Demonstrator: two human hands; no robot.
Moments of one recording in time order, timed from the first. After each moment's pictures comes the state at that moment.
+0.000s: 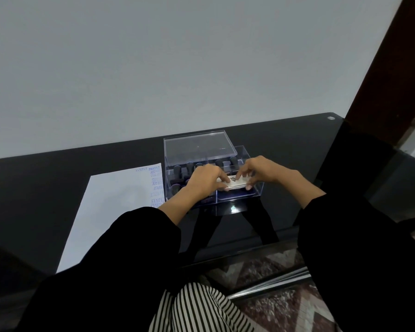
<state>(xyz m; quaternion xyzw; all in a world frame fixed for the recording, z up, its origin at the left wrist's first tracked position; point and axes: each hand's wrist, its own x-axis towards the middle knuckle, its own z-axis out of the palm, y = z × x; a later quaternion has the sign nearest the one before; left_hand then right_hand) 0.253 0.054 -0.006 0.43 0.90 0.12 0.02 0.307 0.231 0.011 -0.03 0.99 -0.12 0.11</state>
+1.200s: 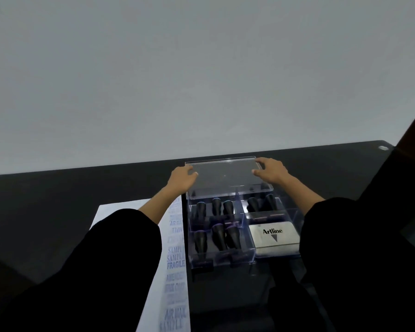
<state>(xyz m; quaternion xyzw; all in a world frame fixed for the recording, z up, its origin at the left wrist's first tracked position) 0.090 0.000 -0.009 0.14 0.93 0.32 0.10 0.154 0.230 0.001 0.16 0.96 -0.22 -0.01</state>
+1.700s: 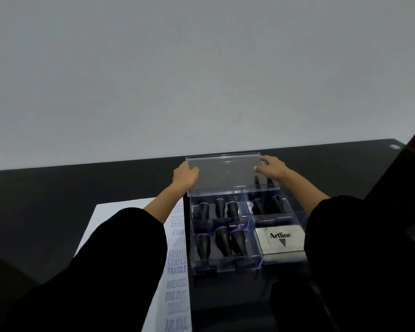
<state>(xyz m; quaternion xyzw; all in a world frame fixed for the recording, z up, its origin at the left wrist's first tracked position) 0.077 0.012 -0.019 0.04 0.90 0.42 0.10 0.127 0.235 -0.014 0.21 0.91 -0.35 0.01</state>
